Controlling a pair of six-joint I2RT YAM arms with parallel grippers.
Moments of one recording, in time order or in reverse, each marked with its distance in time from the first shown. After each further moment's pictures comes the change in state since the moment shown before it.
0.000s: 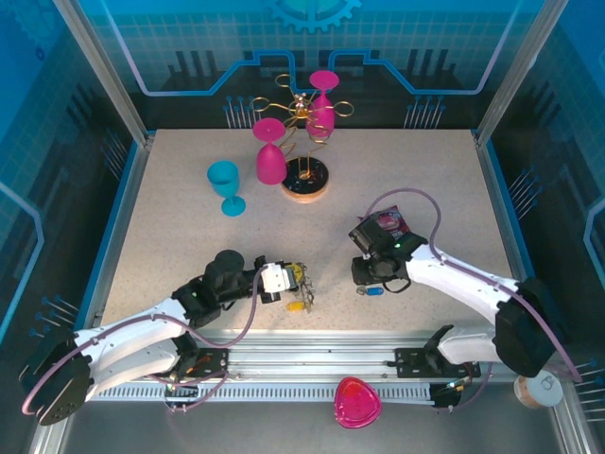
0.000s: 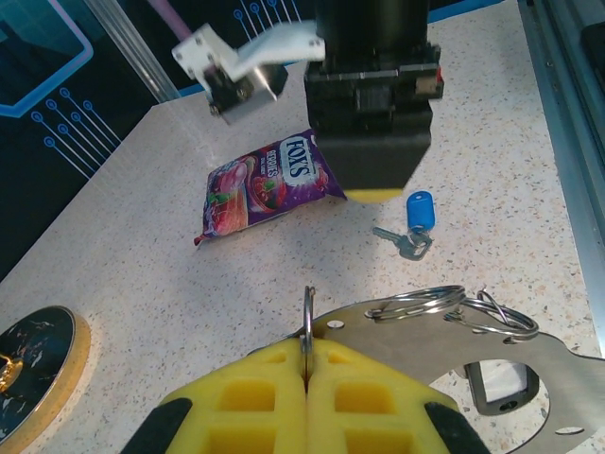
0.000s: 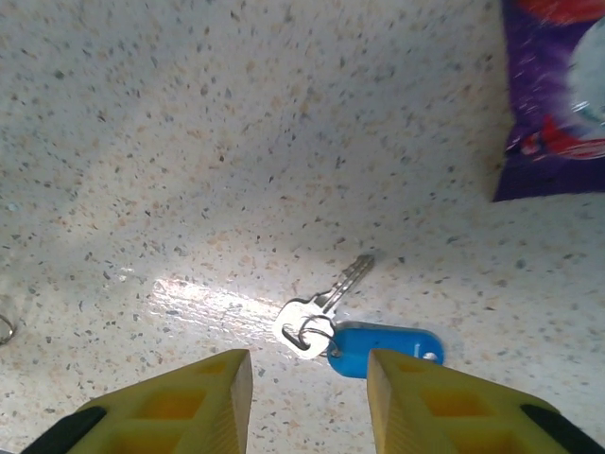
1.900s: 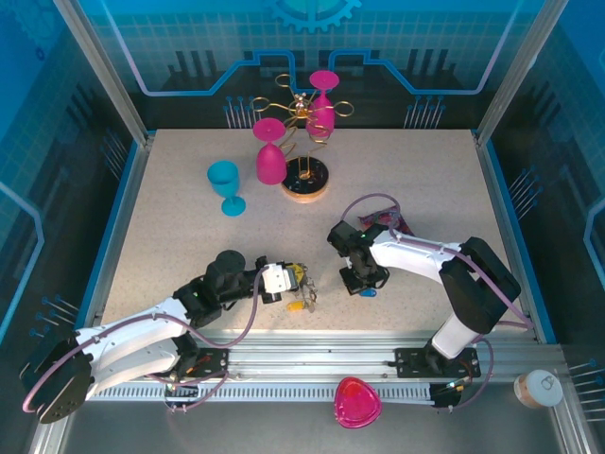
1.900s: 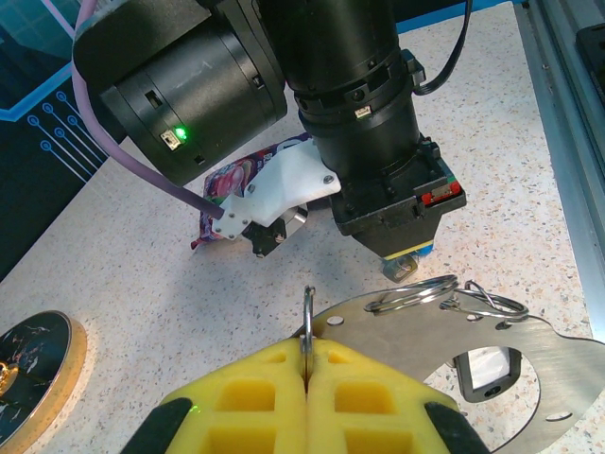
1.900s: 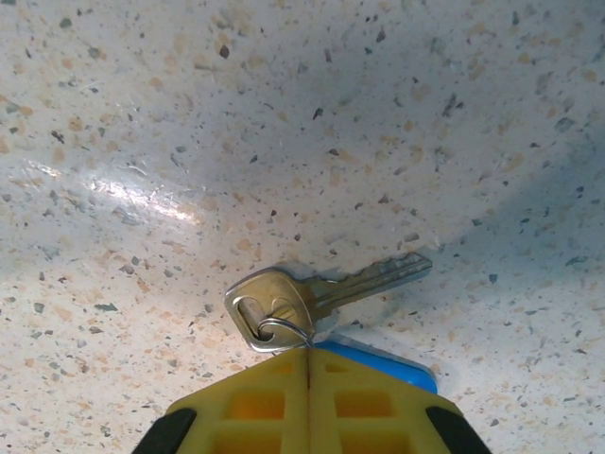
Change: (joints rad) left arm -0.008 0.010 0.000 0.012 0.000 0.003; right arm 0.043 0.311 0.116 -0.090 -0.034 -0.151
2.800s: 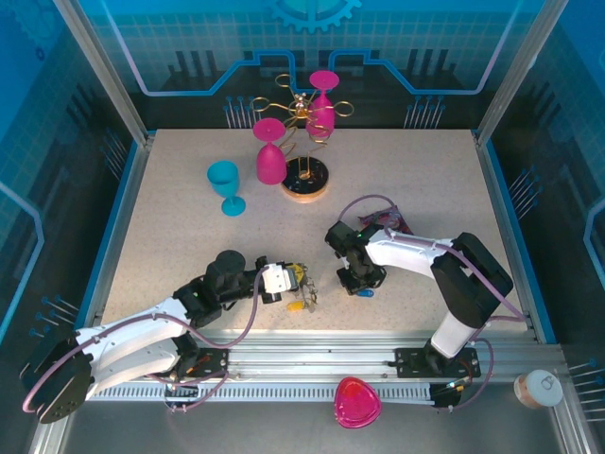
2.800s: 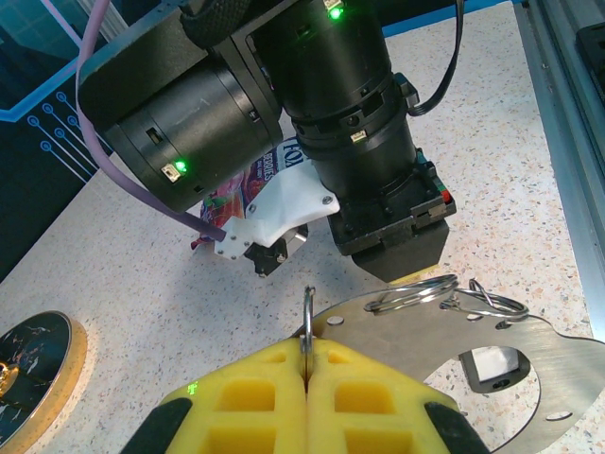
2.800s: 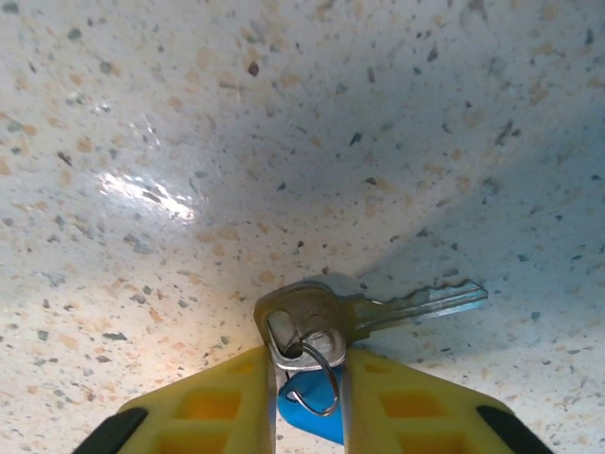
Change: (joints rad) left arm -0.001 0.000 0.000 0.000 0.000 0.001; right arm -0.001 0.049 0.012 0.026 -0.021 -0.019
